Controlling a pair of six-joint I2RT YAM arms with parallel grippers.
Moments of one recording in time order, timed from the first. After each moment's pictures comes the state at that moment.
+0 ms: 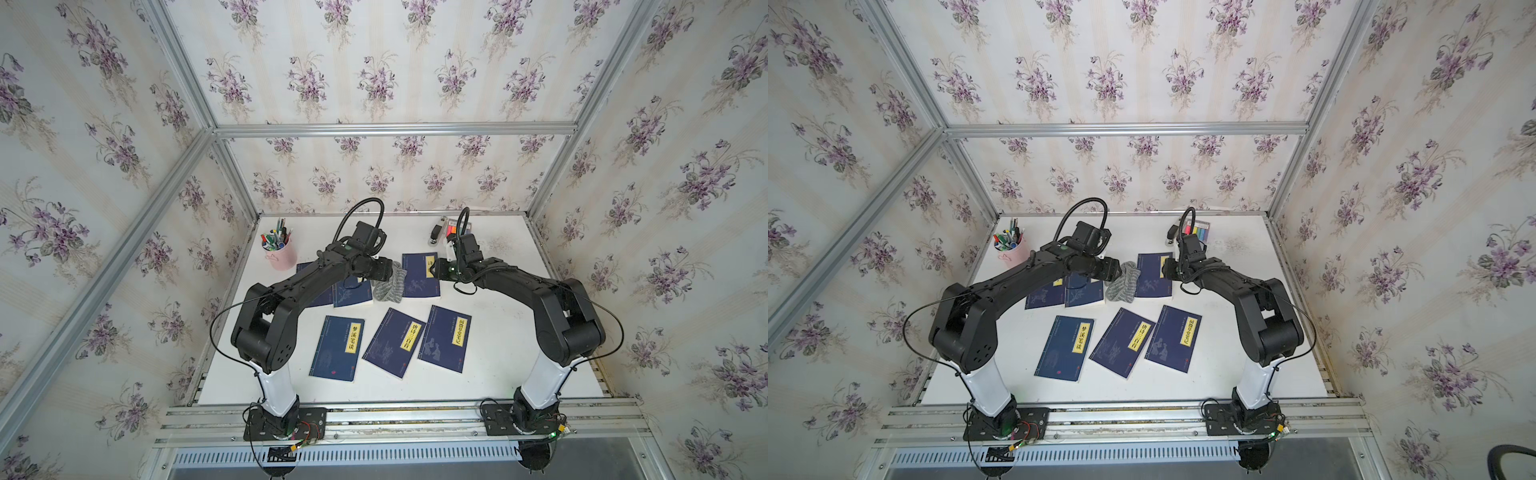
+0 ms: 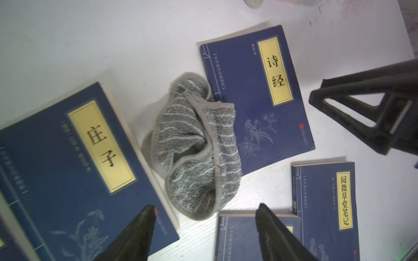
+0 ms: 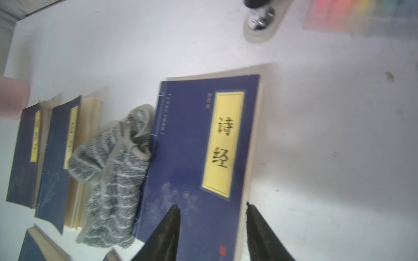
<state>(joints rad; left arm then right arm) -0.44 1.79 1.40 -0.61 0.14 -0.25 0.40 1.78 1.13 -0.22 -0.15 0.37</state>
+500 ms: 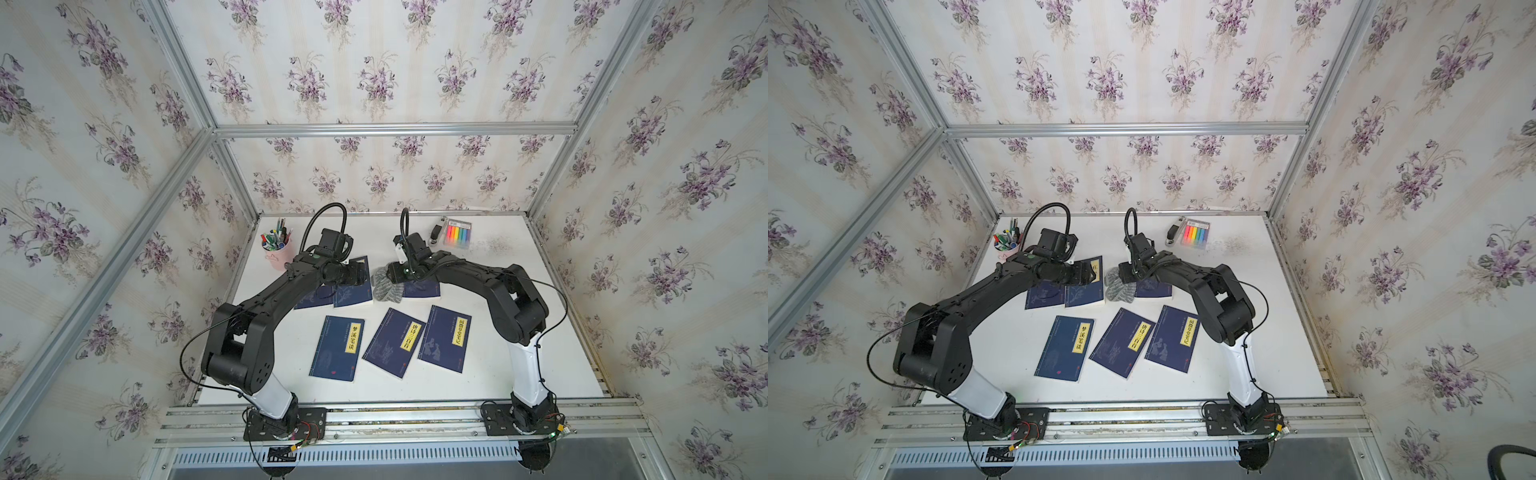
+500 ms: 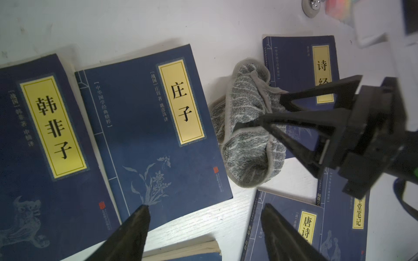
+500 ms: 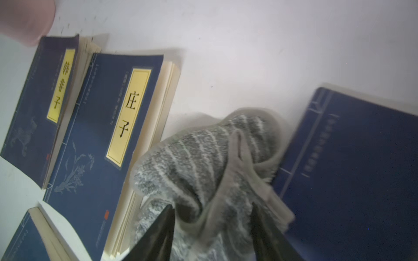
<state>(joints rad) -0.29 1.62 1.17 -0.58 0.19 -0.28 0.65 2.13 1.51 -0.32 -0.13 0.28</state>
